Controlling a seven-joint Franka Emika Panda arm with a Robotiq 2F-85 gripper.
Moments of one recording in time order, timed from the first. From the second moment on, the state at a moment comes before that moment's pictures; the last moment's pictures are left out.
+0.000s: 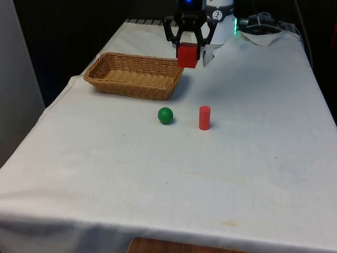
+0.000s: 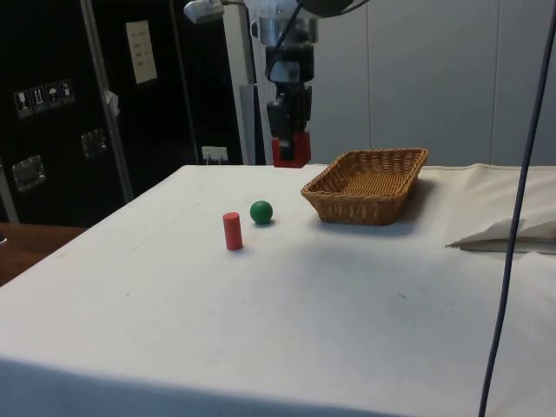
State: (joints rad) arm 0.51 0.00 -0.63 -2.44 -0.06 2.53 -0.02
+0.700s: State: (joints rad) arm 0.50 -0.05 -0.71 -2.50 -0.17 2.53 -0.07
